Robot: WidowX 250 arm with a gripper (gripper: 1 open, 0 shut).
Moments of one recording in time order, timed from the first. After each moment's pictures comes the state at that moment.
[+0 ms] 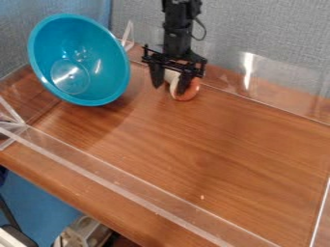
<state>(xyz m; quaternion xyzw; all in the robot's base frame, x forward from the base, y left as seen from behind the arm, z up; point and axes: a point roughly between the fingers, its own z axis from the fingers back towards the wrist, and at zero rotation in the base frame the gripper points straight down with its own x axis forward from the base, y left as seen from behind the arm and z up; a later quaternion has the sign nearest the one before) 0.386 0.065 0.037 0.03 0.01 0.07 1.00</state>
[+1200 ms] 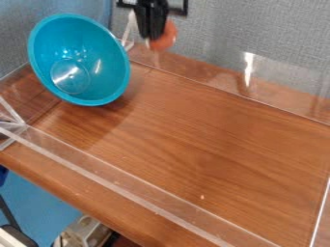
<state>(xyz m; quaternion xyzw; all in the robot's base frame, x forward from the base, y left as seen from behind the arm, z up) 0.363 0.097 0.156 0.00 -0.02 0.10 0.99</state>
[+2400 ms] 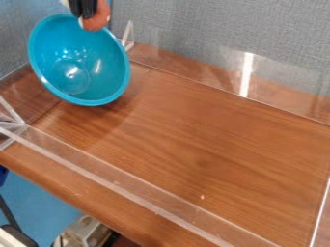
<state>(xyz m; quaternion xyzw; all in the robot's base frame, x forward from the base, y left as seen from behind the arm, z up) 0.327 0.176 0.156 0.02 0.02 0.19 0.98</state>
